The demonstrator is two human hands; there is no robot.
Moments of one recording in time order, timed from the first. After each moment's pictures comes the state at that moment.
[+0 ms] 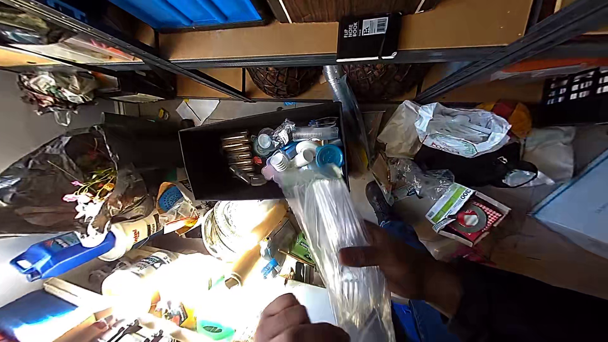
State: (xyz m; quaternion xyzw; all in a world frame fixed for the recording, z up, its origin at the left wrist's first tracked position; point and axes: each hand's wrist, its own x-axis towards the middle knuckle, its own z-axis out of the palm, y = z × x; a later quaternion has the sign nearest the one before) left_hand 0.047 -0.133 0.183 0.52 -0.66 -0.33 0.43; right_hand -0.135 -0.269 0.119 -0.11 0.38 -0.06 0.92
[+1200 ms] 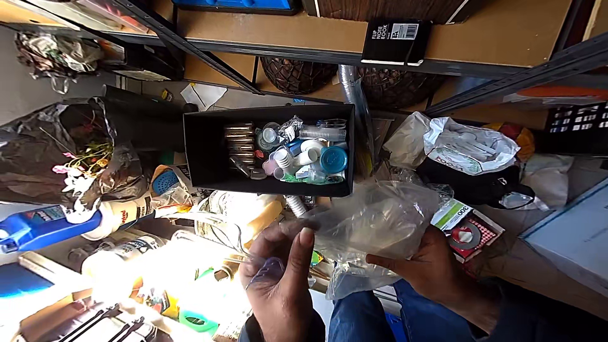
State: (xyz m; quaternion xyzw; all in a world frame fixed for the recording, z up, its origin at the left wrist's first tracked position) left_hand 0.031 -0.193 0.164 0.65 -0.21 -0.33 0.65; right_hand -0.168 -0.245 0.078 -0.52 0.40 -0.32 0.68
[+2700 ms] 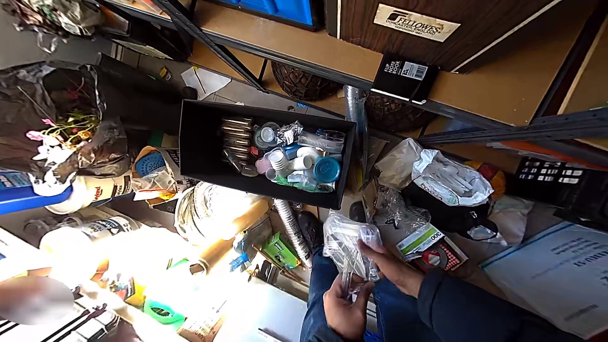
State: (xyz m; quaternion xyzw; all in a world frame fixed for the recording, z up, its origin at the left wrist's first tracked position) left_hand -0.120 -0.100 0.034 0.77 -0.11 -0.46 0.43; right_hand -0.201 -0.256 -0.002 -0.32 0.55 0.17 0.75
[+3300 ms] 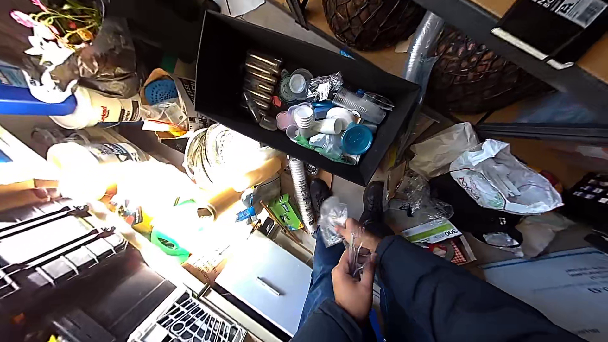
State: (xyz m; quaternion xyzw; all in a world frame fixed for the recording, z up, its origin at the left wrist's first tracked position) left_hand -0.106 -0.079 0.018 0.77 0.02 -0.45 0.45; right_hand -0.122 -0.158 -0.143 -0.54 0.35 0.40 0.66
